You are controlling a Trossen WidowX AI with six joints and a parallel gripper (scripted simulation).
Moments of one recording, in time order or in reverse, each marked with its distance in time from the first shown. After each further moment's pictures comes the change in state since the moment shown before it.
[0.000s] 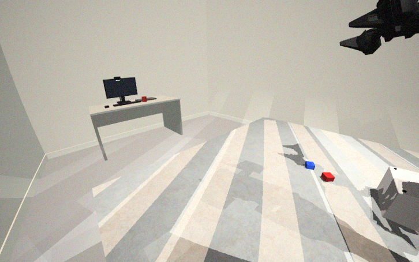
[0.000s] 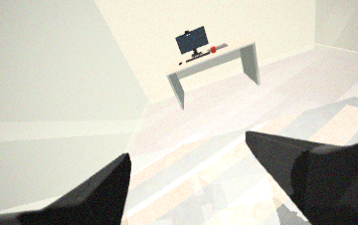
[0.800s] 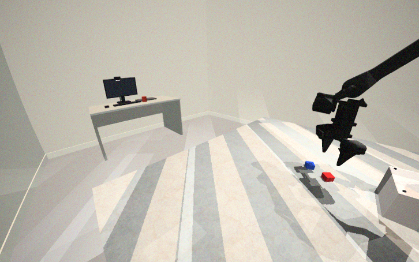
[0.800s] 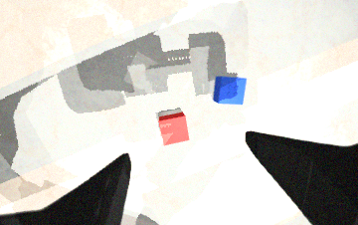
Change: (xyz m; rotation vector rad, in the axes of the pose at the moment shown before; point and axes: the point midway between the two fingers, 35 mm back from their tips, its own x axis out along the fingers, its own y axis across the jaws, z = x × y) arm 0.047 -0.152 -0.327 -0.567 1.352 0.062
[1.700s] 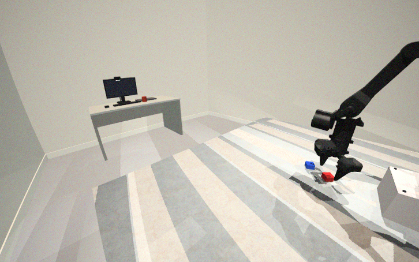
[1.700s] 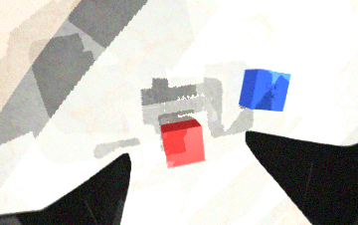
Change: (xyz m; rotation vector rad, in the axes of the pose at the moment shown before) arm 0.061 0.006 -0.011 -0.035 0.016 0.001
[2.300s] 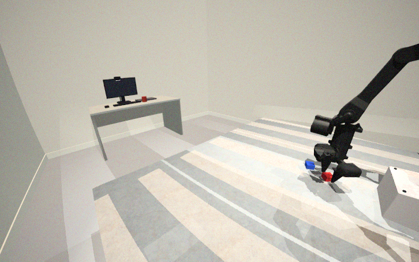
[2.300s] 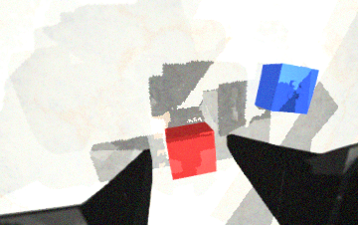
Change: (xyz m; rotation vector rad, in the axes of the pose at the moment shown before) arm 0.019 0.003 -0.003 -0.002 0.007 0.008
